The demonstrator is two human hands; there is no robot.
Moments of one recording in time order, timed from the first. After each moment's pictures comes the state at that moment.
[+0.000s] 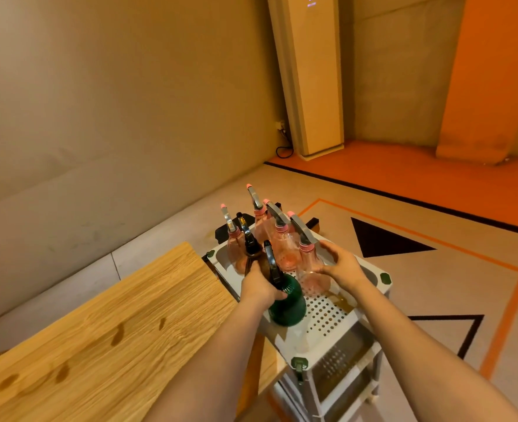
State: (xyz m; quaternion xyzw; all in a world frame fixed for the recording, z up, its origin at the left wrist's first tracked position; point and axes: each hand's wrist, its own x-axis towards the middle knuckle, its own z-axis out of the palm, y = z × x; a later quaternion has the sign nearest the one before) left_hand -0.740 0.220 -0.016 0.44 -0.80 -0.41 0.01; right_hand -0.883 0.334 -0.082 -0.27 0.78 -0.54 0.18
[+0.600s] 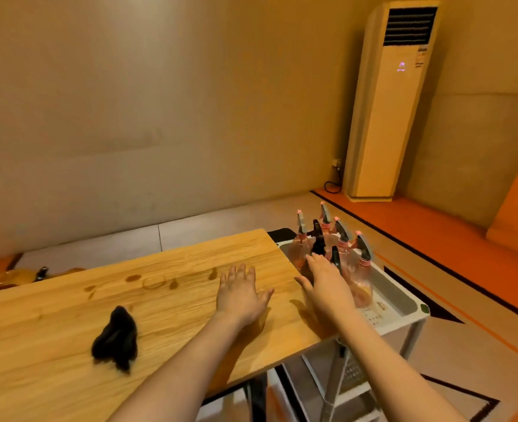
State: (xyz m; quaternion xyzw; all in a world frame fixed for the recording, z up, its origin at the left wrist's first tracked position) left_hand -0.527 0.197 0.024 0.41 -0.91 -0.08 0.04; right_hand -0.682 0.296 0.015 -0.47 0.85 -0.24 -0.03
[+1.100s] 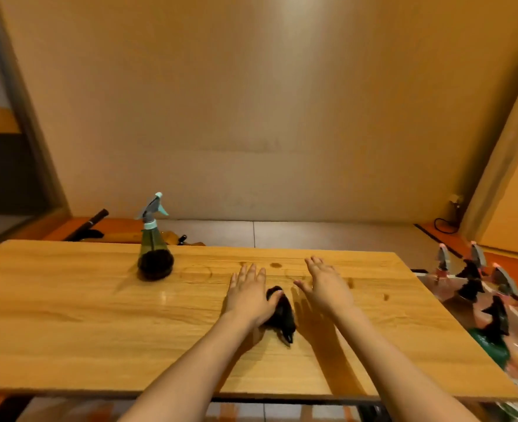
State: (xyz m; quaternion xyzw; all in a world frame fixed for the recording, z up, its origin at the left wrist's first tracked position) left_hand -0.273 0.120 0.038 0.54 -0.83 -0.08 0.08; right_hand -0.443 0.149 0.044 -0.65 0.75 -0.14 -0.01
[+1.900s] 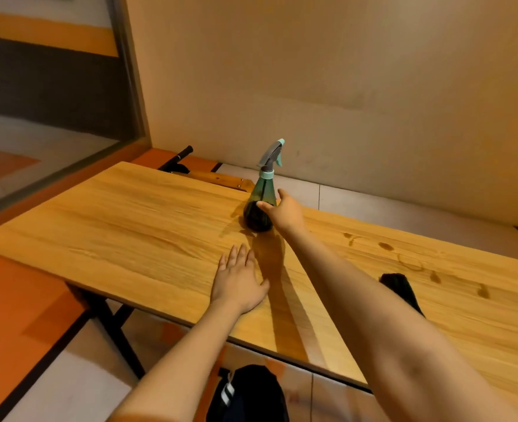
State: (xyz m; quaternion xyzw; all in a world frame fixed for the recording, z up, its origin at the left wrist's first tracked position) left_hand -0.055 0.083 -0.031 0.67 -0.74 -0.11 0.04; right_hand -0.153 -0.002 0.058 -0.63 0.66 -0.34 0.25
